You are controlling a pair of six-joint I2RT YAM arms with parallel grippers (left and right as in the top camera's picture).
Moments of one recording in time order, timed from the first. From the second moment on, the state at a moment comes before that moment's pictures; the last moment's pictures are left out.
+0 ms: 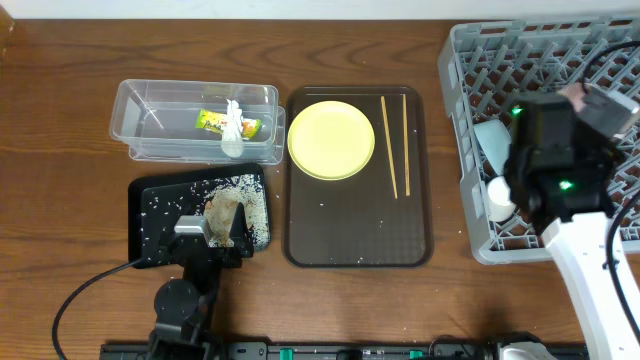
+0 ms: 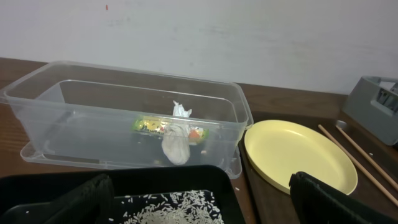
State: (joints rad) left arm -0.18 0.01 0.04 -0.13 -0.11 -0.17; right arm 0.09 1.27 1.10 -0.63 1.12 0.42
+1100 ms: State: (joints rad) left arm -0.18 0.01 0.04 -0.14 -0.11 -0.17; right arm 0.15 1.70 1.10 -0.42 1.17 0.04
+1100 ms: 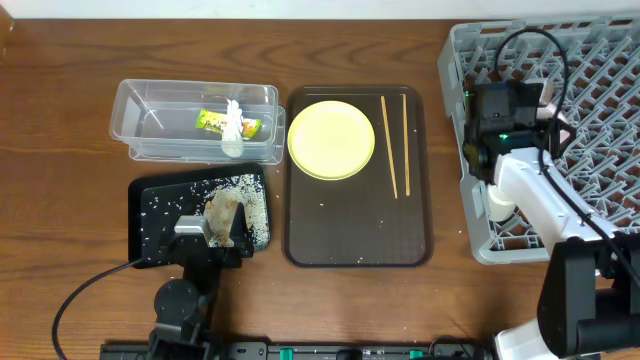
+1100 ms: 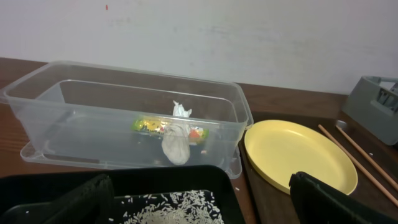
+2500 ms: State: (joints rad) left arm -0.18 0.01 0.04 -0.13 -0.11 -0.17; right arm 0.44 1.93 1.10 -0.28 0.20 0.44
